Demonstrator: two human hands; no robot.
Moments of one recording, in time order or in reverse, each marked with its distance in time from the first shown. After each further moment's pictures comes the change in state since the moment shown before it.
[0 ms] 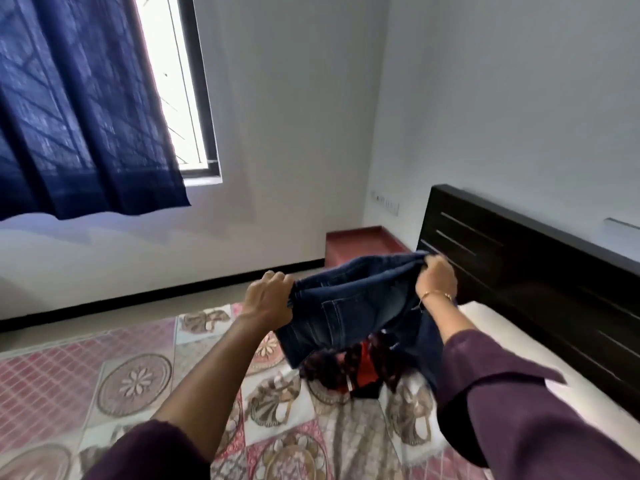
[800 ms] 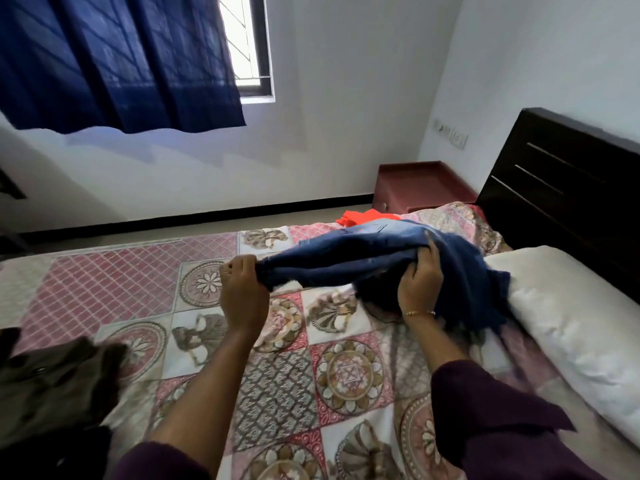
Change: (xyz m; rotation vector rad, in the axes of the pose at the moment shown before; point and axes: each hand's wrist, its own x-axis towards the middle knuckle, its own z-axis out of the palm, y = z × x) left_hand -0.162 -0.089 0.103 -0.400 0.499 -0.540; right_hand -0.194 0.005 0.115 0.399 0.063 -0.274
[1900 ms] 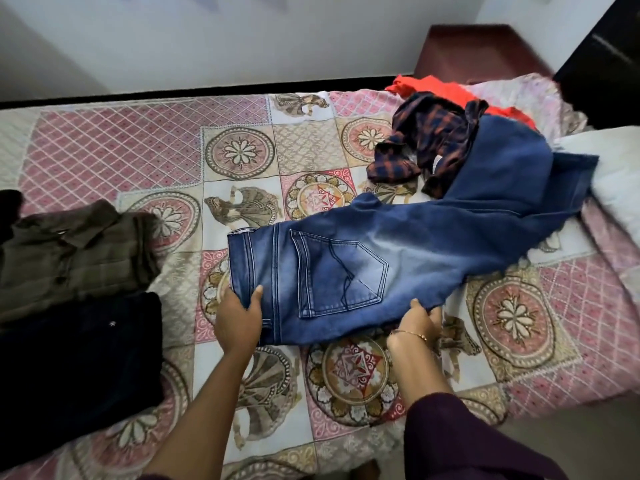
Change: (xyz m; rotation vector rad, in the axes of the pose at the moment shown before) left_hand -0.211 -0.250 -0.017 -0.008 -0.435 -0.707; right_hand -0.331 0.065 0.073 0.181 0.304 1.176
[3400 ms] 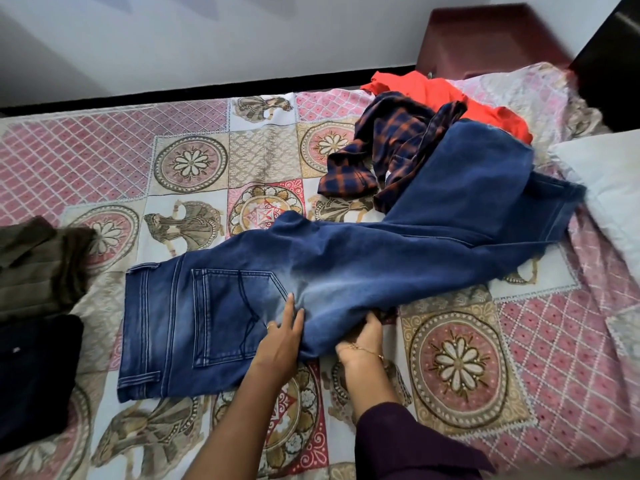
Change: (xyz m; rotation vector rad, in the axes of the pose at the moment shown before) left_hand -0.074 0.114 0.131 0.831 -0.622 0.501; right_hand 0.074 -0.046 0.010 0.379 -0.513 0.803
